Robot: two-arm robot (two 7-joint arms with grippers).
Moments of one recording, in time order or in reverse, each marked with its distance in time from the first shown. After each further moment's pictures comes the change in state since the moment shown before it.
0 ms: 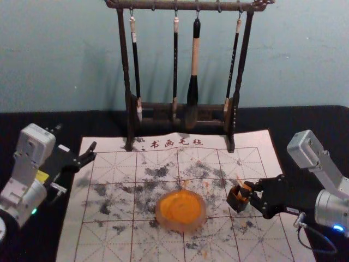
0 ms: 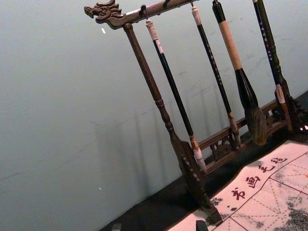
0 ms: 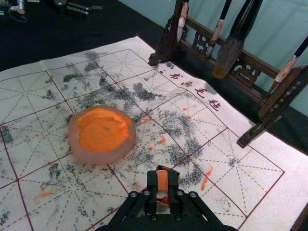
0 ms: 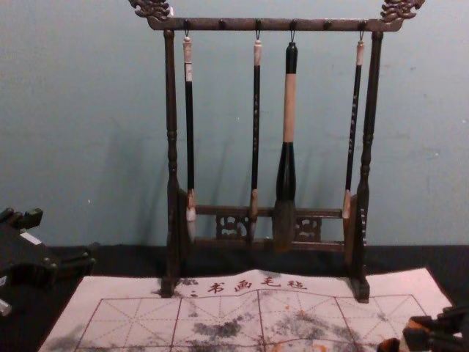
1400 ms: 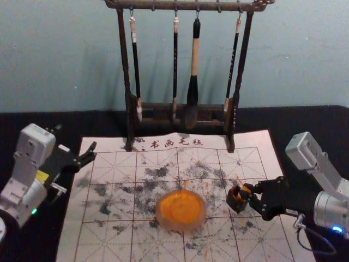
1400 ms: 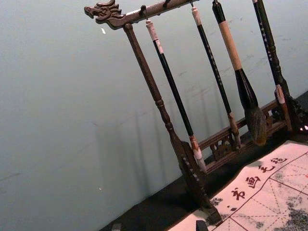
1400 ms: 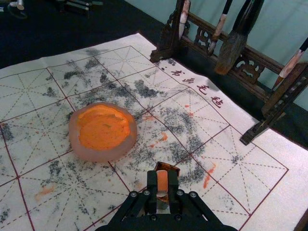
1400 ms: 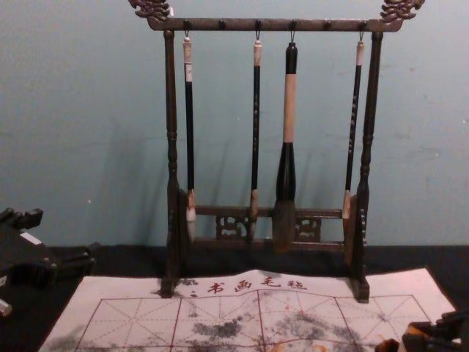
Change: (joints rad) left arm 0.000 0.000 0.000 0.000 0.000 0.000 0.000; right arm 0.005 -0.004 -0.008 0.015 -0.002 0.001 0.007
